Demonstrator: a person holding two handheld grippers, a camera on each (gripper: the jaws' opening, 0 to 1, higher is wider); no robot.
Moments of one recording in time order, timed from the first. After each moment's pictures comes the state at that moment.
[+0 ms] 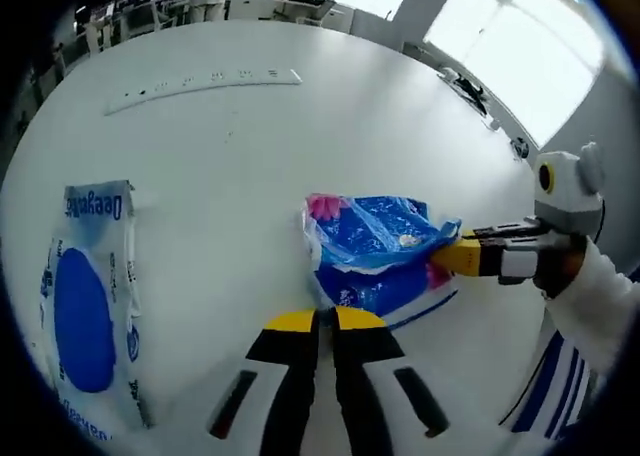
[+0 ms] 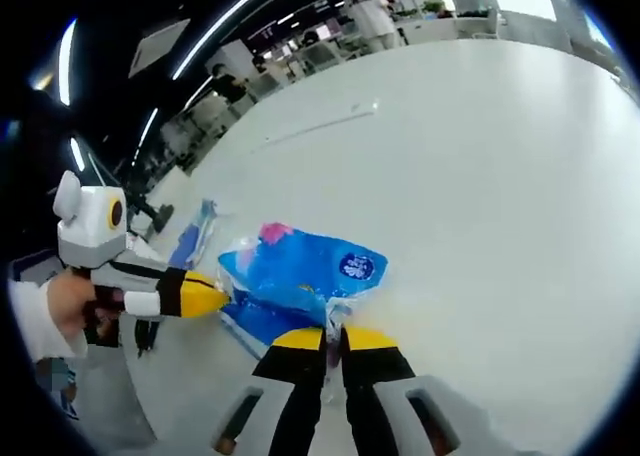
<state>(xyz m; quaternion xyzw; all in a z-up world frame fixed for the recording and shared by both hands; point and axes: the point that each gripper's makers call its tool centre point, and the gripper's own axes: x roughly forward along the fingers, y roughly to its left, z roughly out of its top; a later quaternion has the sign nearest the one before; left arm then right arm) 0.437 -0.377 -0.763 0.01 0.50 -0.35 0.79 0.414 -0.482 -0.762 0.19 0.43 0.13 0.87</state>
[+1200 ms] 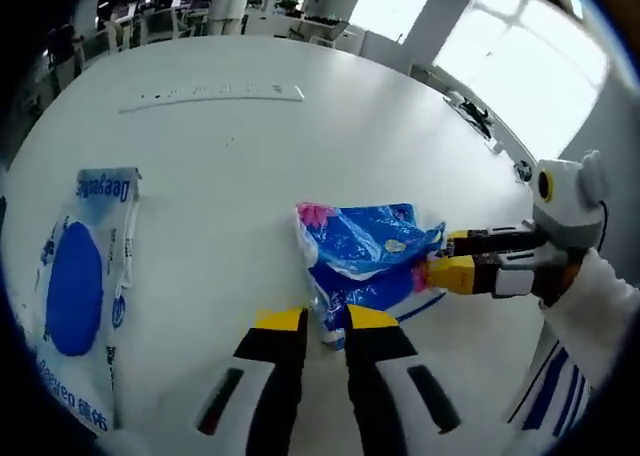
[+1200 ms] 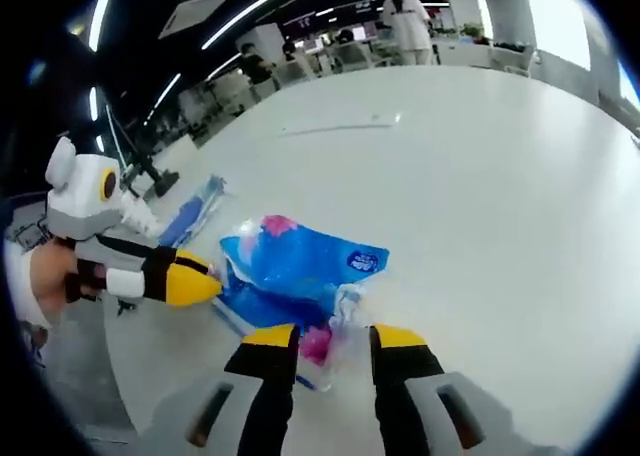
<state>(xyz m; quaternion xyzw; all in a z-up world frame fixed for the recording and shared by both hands) 0.417 -0.387 -0.746 -0.03 0.47 -0.33 0.82 0.399 -0.495 -0.750 0.09 0.42 0.16 0.89</state>
